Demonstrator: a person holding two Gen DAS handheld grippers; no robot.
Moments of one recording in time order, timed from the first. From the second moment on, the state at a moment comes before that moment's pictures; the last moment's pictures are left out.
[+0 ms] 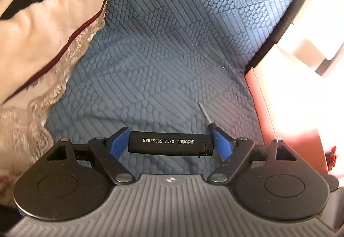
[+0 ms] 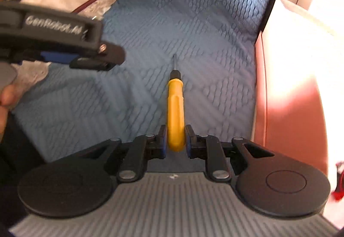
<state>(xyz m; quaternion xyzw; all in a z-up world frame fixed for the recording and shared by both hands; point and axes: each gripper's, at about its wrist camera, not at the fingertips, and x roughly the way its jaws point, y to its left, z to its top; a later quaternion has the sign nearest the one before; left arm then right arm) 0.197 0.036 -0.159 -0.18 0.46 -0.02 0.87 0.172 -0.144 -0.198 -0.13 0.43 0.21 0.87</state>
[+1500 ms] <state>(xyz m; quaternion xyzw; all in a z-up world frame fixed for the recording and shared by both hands) 0.208 0.041 -0.164 -0.20 0.45 -0.02 0.87 0.181 -0.141 -0.199 -0.11 0.39 0.16 0.90</state>
